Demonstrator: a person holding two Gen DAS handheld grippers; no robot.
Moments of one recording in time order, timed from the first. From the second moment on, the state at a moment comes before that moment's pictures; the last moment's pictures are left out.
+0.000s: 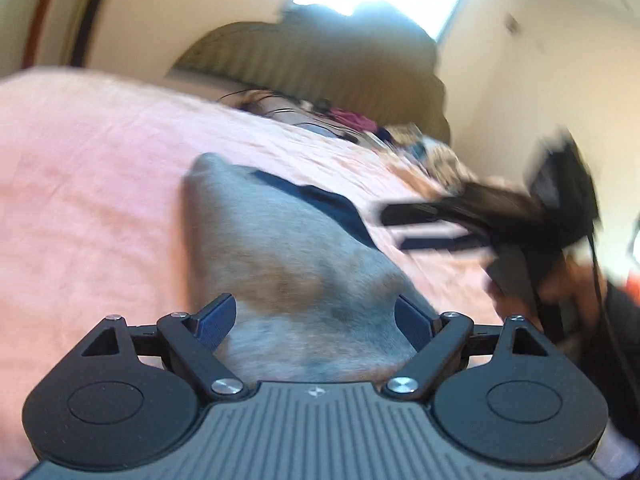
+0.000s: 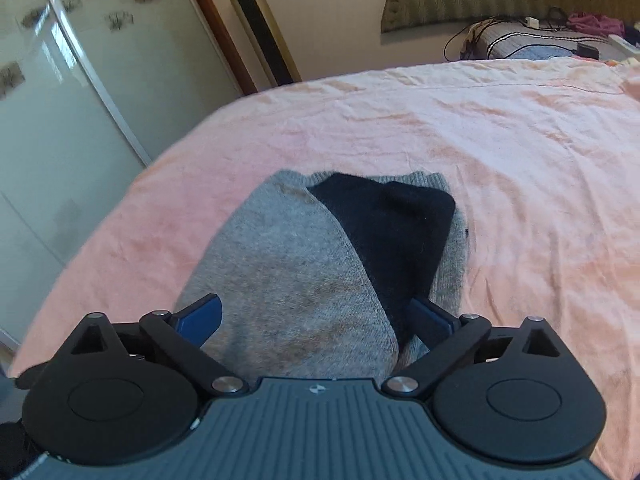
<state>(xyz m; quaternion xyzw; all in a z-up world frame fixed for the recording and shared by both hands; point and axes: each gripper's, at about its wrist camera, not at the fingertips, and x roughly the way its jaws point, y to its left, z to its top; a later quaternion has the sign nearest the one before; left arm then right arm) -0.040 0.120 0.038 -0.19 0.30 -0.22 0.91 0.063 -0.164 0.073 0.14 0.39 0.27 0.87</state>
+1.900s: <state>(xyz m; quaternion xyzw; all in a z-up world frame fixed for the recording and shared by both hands) 0.010 0.060 0.052 0.00 0.31 -0.22 0.92 0.110 -0.178 0.069 0.20 0.37 0.25 0.87</state>
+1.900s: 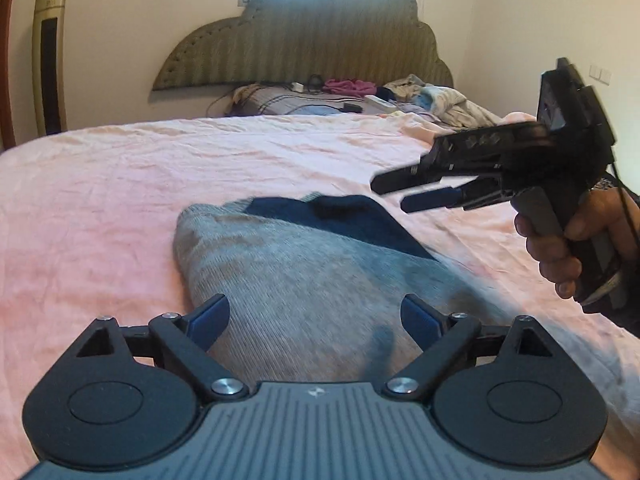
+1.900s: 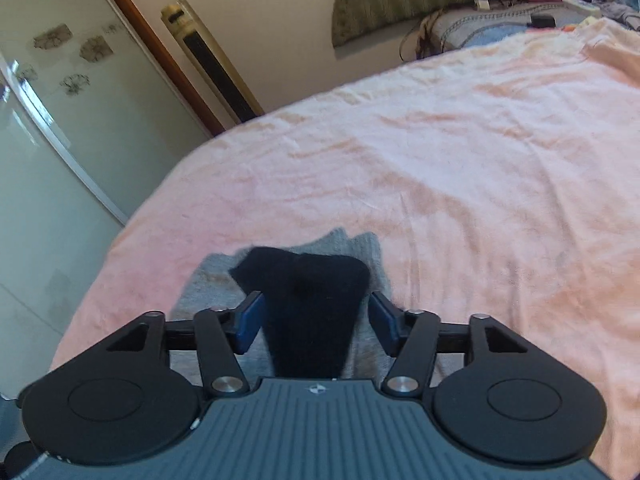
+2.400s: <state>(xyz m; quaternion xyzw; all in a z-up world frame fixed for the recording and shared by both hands) -0.025 0.068 0.030 -0.01 0.35 -0.18 0.92 0.049 -0.152 0.058 0.14 0.39 0.29 0.86</state>
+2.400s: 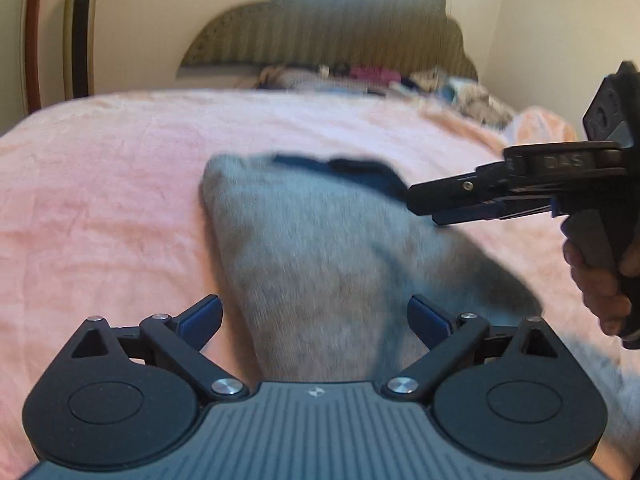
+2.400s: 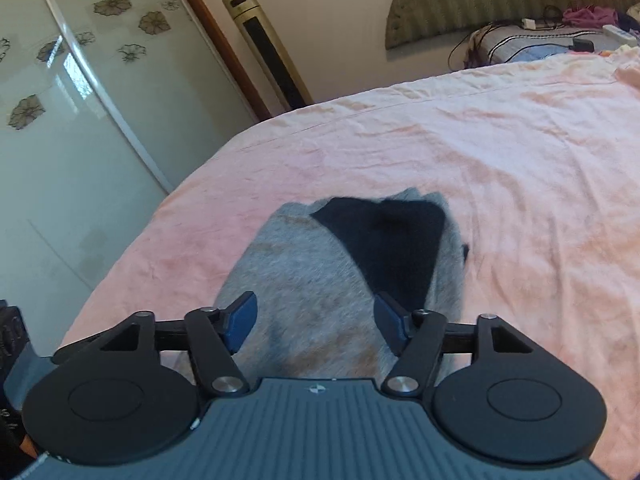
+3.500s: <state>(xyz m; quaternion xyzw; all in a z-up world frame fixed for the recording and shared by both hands) -0.099 0.077 0.021 -0.04 0.34 -0.11 0.93 -0.075 -0.188 0.042 0.07 0.40 0.20 0.89</state>
